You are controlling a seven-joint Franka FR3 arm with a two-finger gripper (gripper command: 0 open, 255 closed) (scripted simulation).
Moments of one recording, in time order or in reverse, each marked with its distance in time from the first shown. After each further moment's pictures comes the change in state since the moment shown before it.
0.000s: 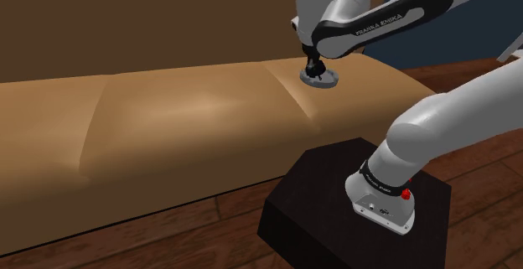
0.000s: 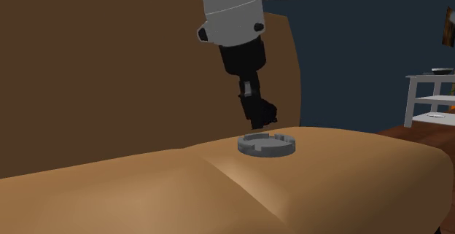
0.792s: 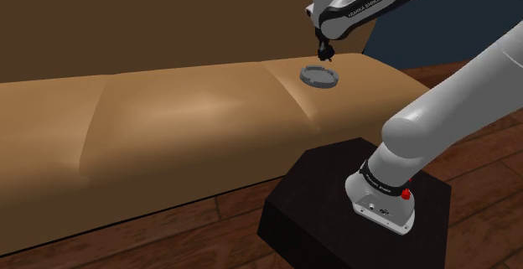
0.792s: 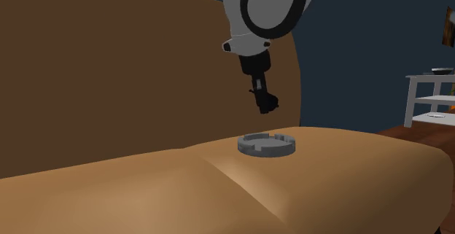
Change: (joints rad) arm -0.146 0.241 -0.186 0.211 -0.109 0.156 -0.207
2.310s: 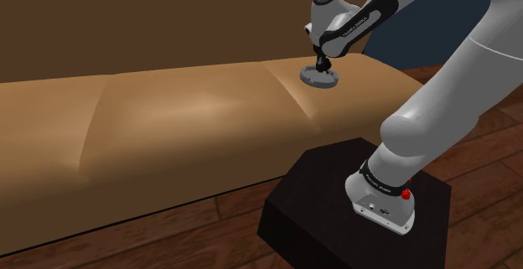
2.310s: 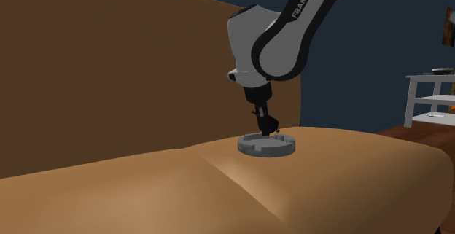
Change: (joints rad) arm -0.051 0.205 -0.052 0.019 -0.128 0.197 0.089
